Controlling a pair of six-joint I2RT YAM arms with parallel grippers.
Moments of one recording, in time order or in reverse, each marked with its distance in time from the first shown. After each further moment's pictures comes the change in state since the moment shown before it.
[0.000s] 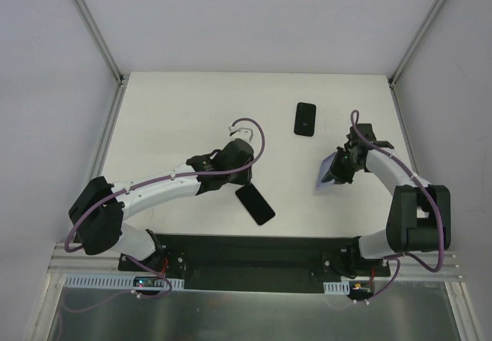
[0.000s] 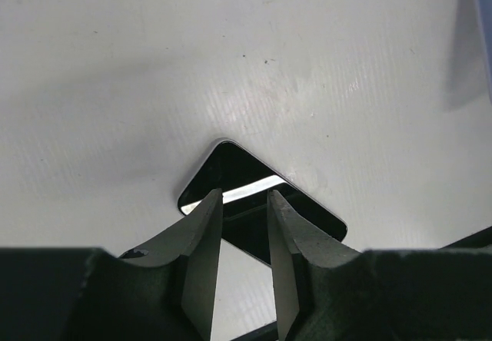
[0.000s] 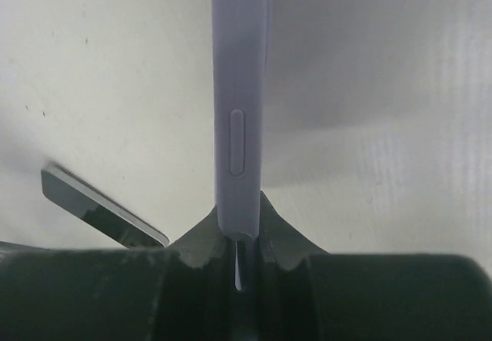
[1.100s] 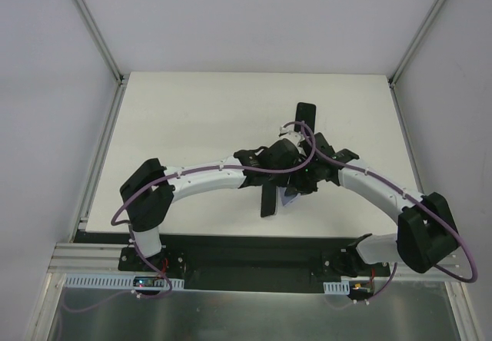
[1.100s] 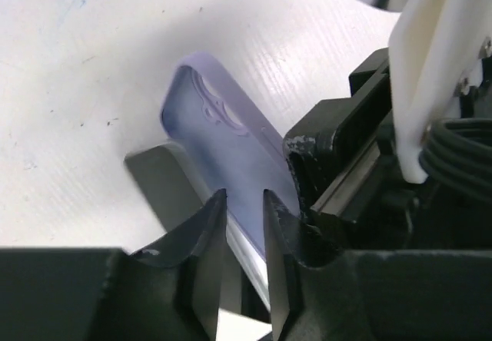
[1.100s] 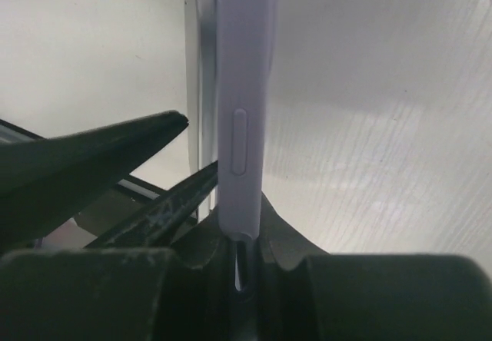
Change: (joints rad) left arm -0.133 0.343 0.349 -0.024 0.050 0.089; right arm 0.467 -0.058 0.006 0.054 -0.013 0.082
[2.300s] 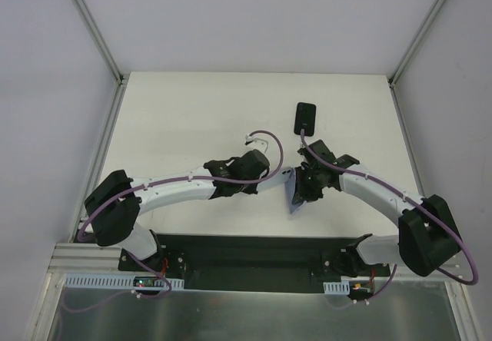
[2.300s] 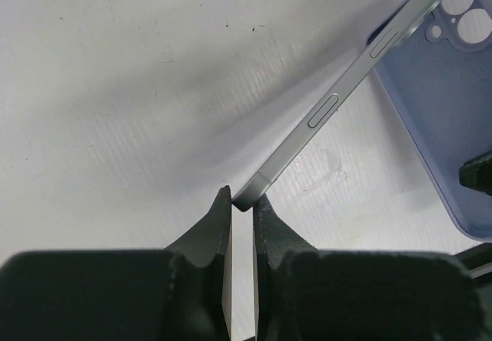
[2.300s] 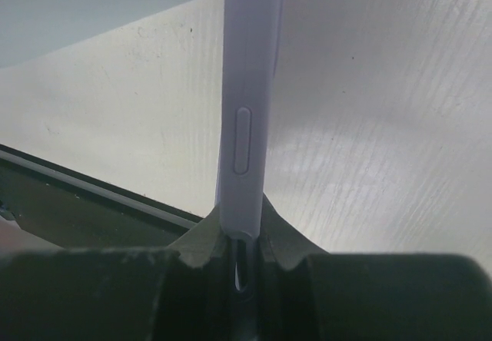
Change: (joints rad) left arm 0.052 -0.240 -0.306 -0.024 -0.156 -0.034; right arm 0.002 -0.033 -0.072 -0.037 0.059 -0.059
